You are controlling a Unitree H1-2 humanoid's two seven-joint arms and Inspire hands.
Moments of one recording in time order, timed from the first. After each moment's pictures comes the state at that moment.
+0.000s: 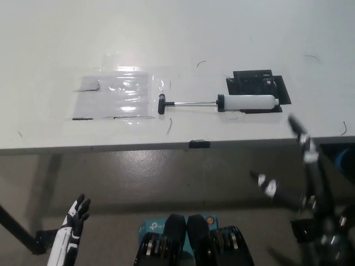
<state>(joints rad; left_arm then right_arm) 0.14 0.12 0.03 0.08 0.12 -0.31 -0.02 -0.18 -0.16 0.11 -0.10 -0.24 -0.29 -0.11</state>
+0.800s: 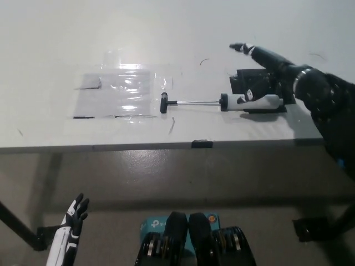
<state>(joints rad) 0.14 0.11 0.04 0.08 0.13 -0.32 -0.02 -1.07 -0.32 0.46 0.87 -0.32 0.07 0.34</state>
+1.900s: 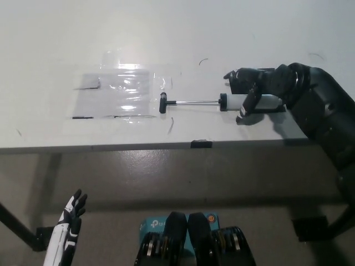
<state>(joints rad) 0.13 0.11 0.06 0.08 0.15 -0.35 -0.02 -1.22 -0.21 0.55 1.25 -0.43 0.04 0.44</state>
